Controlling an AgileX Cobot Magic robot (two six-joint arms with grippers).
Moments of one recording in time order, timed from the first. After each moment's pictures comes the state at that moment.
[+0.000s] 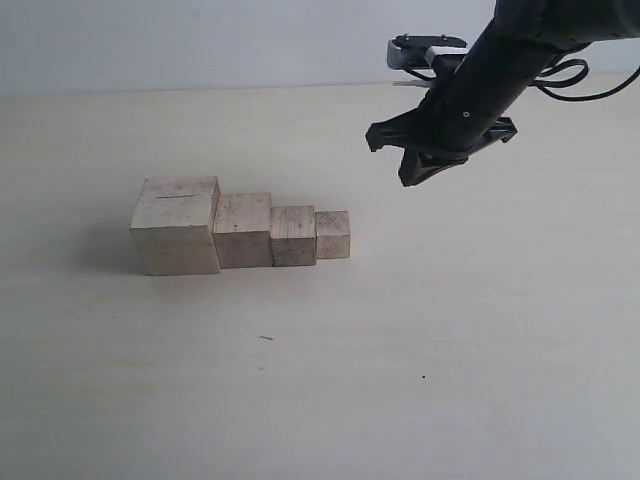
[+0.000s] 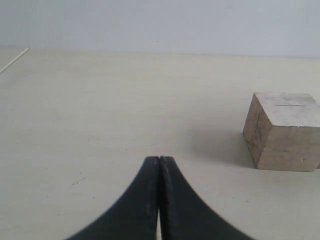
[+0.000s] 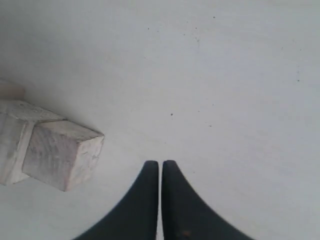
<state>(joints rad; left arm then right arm) 0.05 0.01 0.00 -0.11 0.37 0.11 0.44 2.01 -1.41 0.35 0.78 -0.22</state>
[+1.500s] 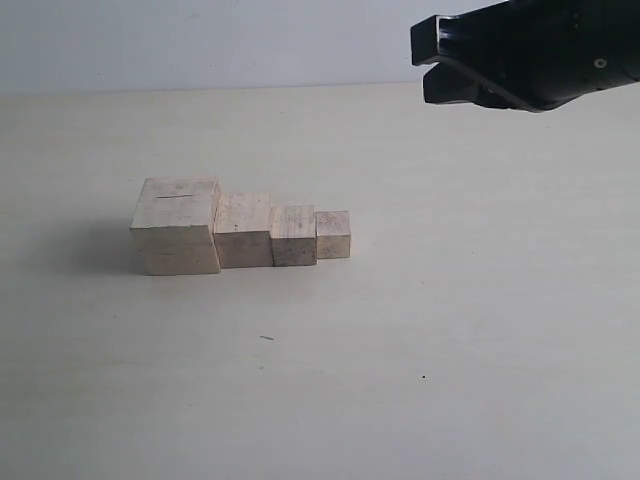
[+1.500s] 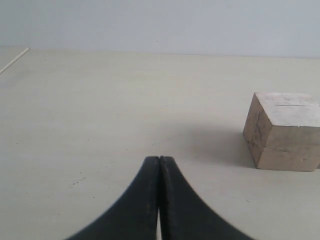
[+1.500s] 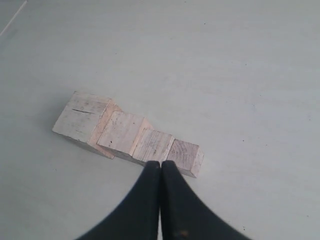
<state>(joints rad) 0.05 0.01 0.00 -0.11 0.37 0.11 0.57 1.28 -0.93 0.49 0.50 -0.15</state>
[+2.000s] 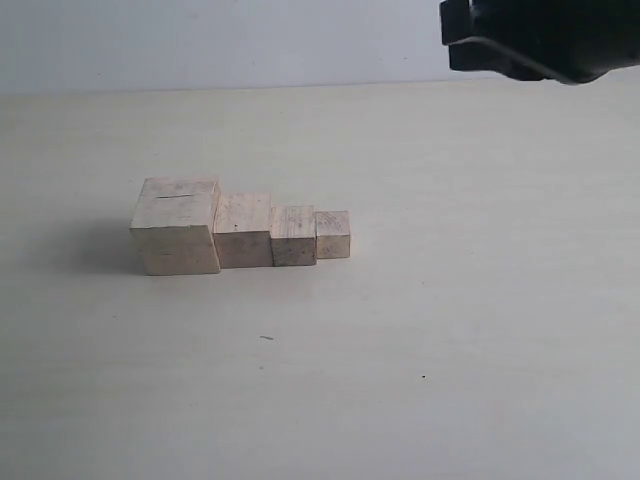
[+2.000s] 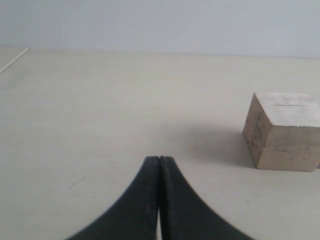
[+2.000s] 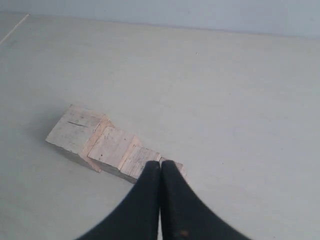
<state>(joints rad) 0.05 0.01 0.00 -0.11 0.37 0.11 0.57 1.18 -0.93 0.39 0.48 -0.15</state>
